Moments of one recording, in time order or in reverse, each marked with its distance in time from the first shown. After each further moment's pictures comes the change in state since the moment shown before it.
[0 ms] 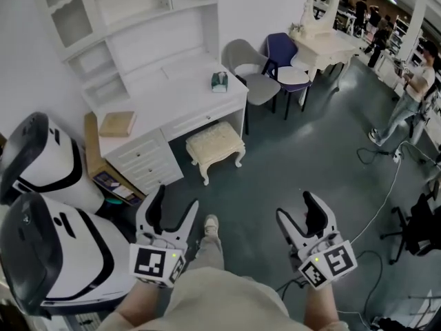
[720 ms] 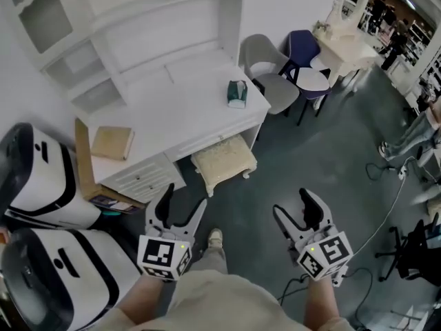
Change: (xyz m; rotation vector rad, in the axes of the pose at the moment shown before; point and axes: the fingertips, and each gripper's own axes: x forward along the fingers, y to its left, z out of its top) left arm 0.235 0.168 -0.048 -0.112 0.169 0.010; right arm 0.294 -0.096 -0.009 0.022 0.199 0.056
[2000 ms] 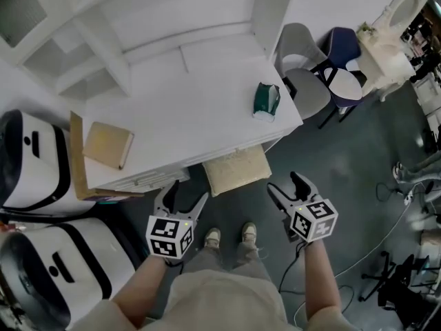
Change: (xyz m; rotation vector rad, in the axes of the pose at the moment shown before) left arm 0.189 0.141 -0.122 -0.230 0.305 0.116; right arm 0.291 -0.132 -0.087 0.095 0.341 0.105
